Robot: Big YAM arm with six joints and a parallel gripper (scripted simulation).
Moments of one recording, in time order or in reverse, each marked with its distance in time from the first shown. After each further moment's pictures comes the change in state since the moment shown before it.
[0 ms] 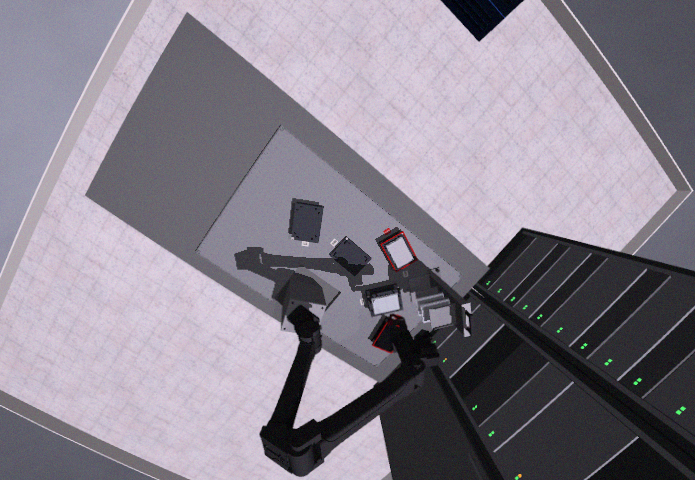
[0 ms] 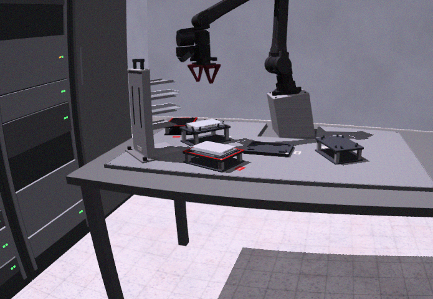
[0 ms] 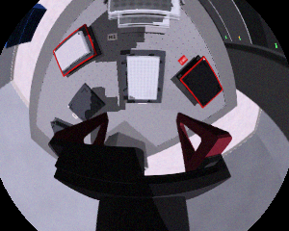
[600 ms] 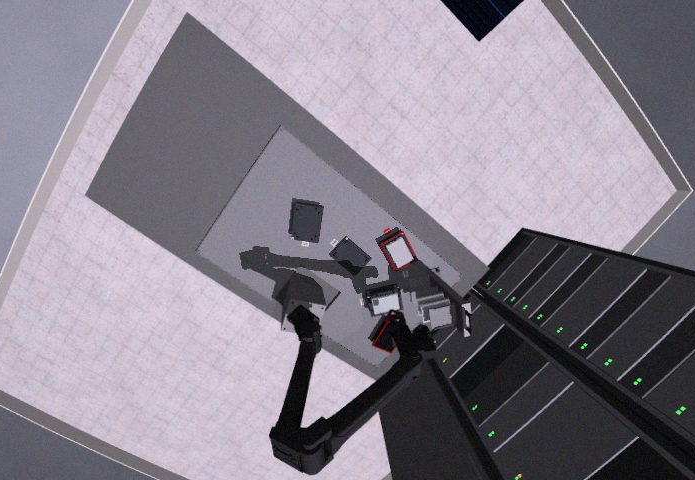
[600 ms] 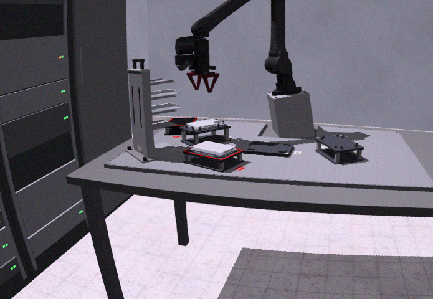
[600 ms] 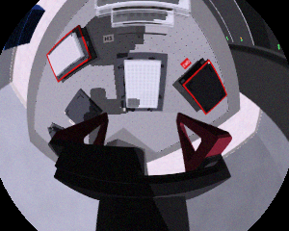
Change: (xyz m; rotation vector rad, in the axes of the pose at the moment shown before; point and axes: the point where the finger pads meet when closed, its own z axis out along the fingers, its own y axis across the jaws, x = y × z) arm -0.007 -0.001 0.034 0.002 -0.011 0.003
